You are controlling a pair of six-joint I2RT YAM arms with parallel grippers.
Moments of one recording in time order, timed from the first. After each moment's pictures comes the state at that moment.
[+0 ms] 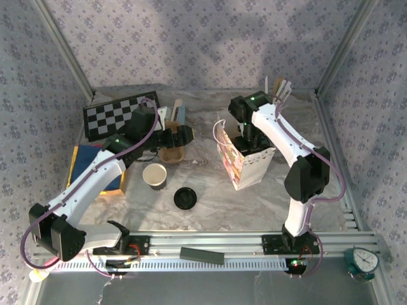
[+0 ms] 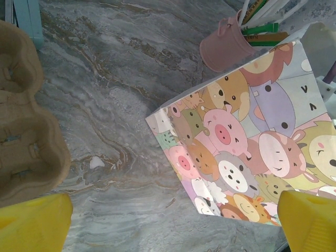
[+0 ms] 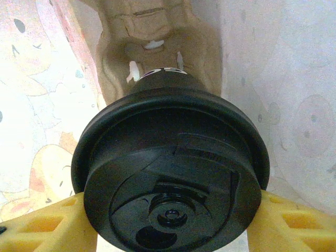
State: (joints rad) left arm -0.54 1.25 1.18 -0.57 0.24 -0.62; right arm 0.49 1.85 1.82 -1.69 0.04 0.30
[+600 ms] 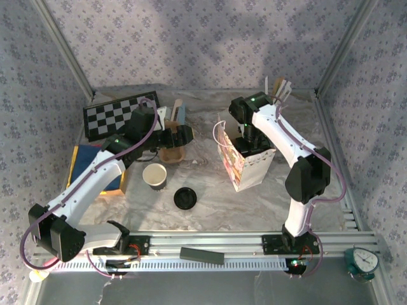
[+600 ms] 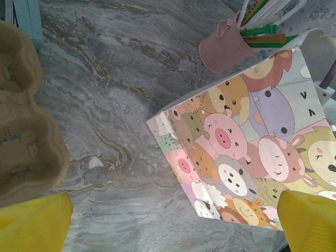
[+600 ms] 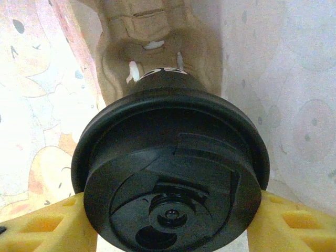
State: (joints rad) left arm -0.54 1.24 1.18 -0.57 0.24 -0.63; right arm 0.49 1.84 1.81 -1.69 0.04 0.31
